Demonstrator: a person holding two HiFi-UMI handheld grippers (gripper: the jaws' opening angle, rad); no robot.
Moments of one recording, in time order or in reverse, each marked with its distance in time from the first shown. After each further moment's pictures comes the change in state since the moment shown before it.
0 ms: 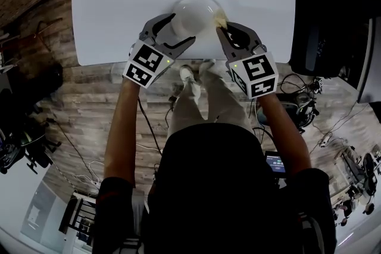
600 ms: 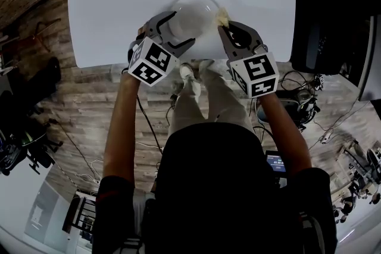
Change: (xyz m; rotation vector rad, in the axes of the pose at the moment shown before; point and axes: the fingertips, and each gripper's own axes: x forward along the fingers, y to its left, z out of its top) left arm 0.021 -0.002 -0.022 0.138 0.158 -0.010; right arm 0.001 -0.013 -0.007 0.021 0.003 -0.028
